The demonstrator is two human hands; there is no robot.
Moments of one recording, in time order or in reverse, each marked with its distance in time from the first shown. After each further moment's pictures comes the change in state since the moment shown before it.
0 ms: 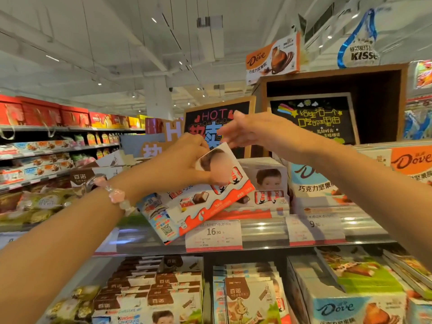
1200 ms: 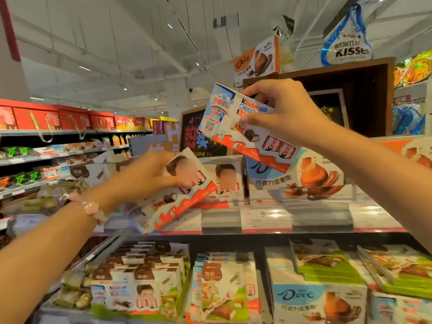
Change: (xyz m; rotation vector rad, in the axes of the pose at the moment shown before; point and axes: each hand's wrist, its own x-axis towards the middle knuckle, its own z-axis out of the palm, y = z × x) left_hand -0.022 0.055 0.011 -0.132 0.066 -0.184; right_hand -0.067 -0.003 -0.073 -0.489 0.506 -0.154
